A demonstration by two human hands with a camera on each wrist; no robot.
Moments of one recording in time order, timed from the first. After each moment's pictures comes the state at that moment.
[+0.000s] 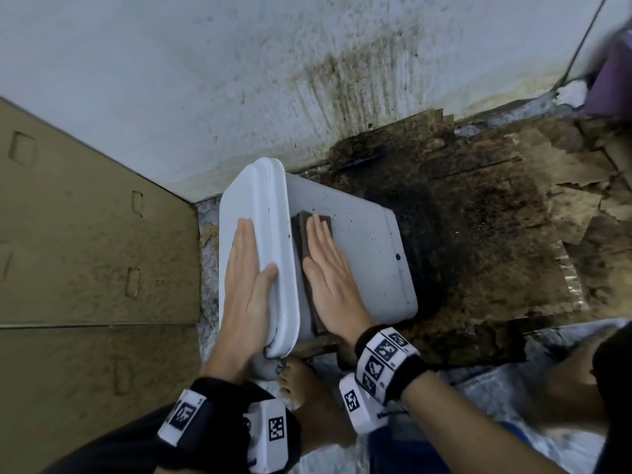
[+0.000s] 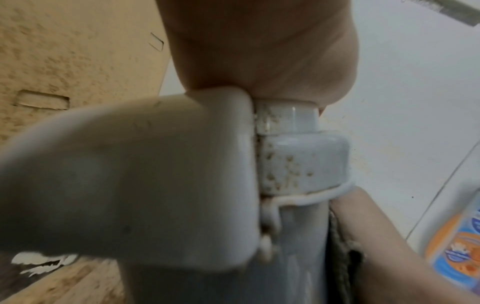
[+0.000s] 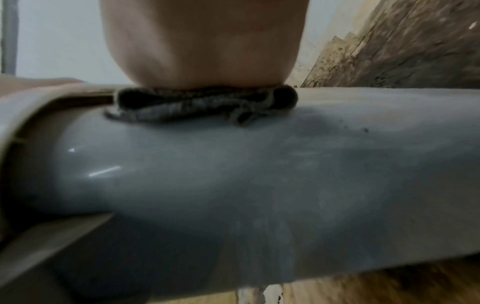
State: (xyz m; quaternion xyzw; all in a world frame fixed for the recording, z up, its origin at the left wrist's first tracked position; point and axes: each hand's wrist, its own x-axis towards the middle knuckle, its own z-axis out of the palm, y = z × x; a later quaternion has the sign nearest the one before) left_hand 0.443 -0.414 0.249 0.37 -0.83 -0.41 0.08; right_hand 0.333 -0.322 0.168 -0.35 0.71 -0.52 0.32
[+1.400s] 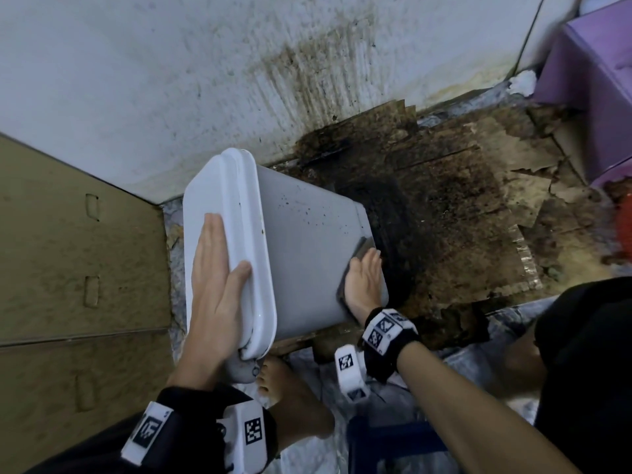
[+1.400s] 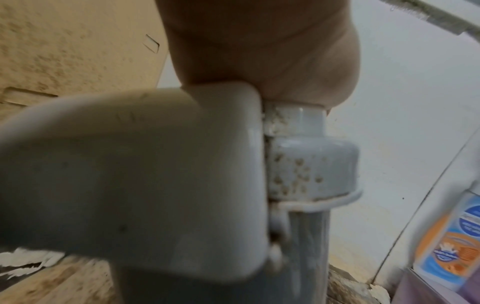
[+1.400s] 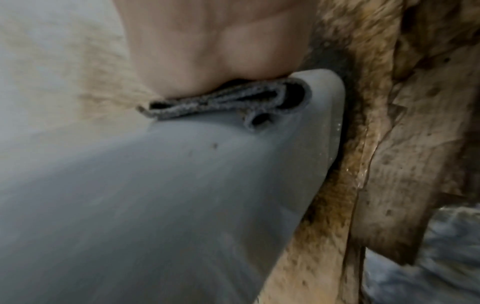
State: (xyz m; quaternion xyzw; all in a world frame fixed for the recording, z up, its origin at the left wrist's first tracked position) left_hand 0.432 -0.404 0.248 0.35 -0.86 -0.37 0.08; right_hand 0.290 -0.280 0.070 0.03 0.79 -0.45 0.42
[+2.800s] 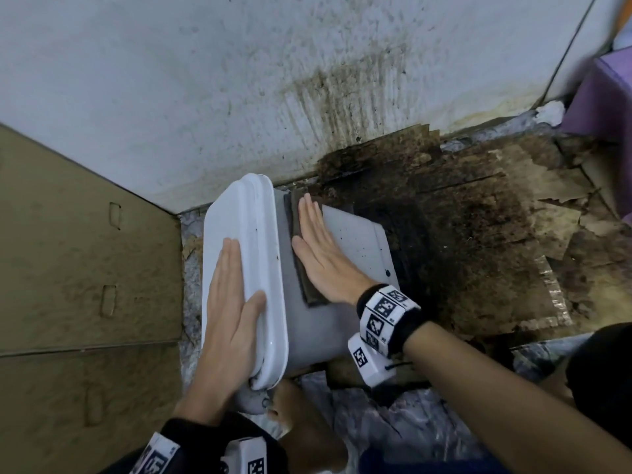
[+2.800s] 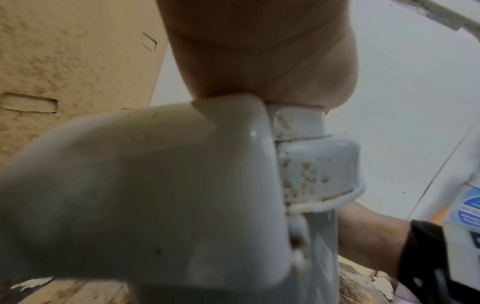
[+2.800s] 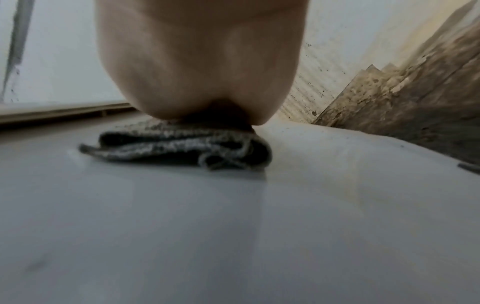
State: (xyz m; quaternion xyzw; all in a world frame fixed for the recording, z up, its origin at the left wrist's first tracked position) left_hand 0.447 -0.419 0.248 0.35 -0.86 -0.37 0.07; right_hand 0.263 -0.357 0.164 -0.42 0.69 -0.47 0.36
